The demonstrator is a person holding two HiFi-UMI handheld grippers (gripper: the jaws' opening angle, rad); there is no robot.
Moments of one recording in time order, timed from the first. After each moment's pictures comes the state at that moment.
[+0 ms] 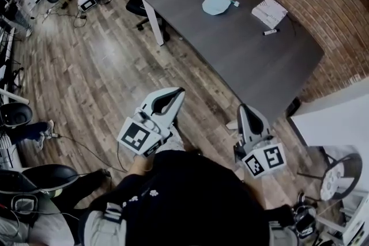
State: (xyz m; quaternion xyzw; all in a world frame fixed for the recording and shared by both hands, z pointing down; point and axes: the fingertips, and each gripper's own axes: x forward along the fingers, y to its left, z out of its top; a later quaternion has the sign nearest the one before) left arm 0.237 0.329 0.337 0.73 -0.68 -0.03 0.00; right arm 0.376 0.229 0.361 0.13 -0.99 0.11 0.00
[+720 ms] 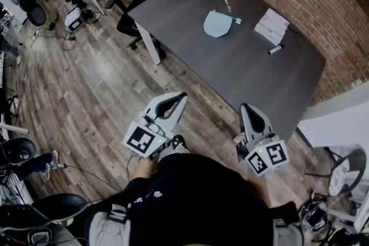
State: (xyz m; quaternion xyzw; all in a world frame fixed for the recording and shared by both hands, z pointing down) left arm 0.080 0.252 0.342 0.76 -0.65 -0.03 0.01; right arm 0.223 0.162 0.356 0.17 -0.98 0.11 0.01
